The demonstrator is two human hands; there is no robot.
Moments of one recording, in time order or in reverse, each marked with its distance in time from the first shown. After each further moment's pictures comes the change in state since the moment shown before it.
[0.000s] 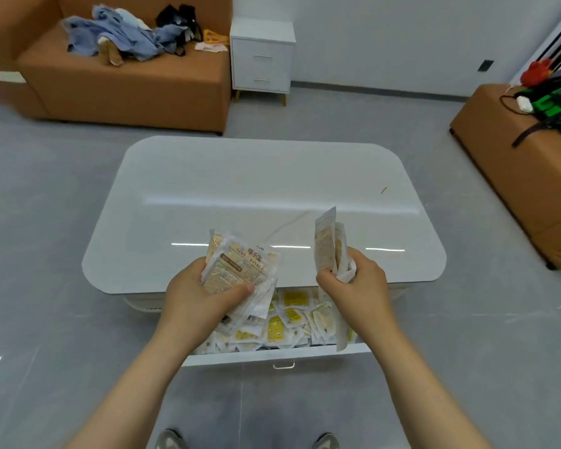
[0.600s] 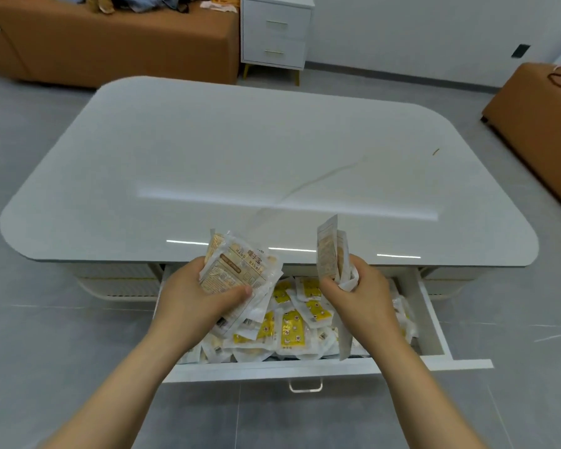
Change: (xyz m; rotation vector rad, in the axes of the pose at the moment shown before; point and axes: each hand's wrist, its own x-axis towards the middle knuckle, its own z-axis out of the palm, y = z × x) left_hand 0.115 -0.248 0.110 0.048 -0.001 0.042; right_hand 0.063 0.238 0.160 -0.045 -0.016 -0.044
